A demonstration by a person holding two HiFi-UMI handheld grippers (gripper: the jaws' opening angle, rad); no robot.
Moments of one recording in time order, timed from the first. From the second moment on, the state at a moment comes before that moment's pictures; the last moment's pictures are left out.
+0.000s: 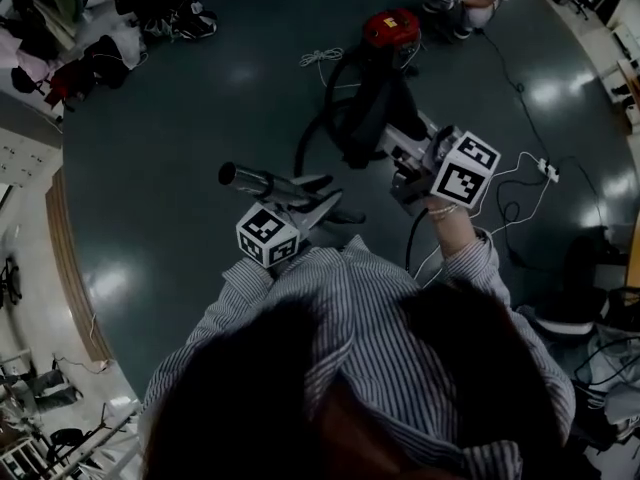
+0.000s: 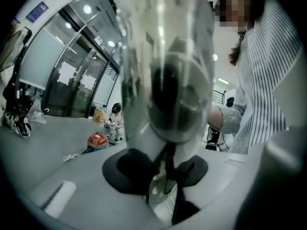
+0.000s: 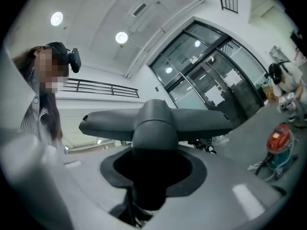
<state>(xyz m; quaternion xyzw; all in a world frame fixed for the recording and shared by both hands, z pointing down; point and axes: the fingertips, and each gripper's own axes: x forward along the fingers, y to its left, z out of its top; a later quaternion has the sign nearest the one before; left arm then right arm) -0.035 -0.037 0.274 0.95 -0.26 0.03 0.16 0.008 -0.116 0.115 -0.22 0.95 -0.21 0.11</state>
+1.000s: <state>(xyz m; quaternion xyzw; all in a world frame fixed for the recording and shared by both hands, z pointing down) 0.022 -0.027 0.284 0.97 -0.17 0.06 0.13 0.041 -0.095 0.199 -0.28 0.90 -0.30 0.13</state>
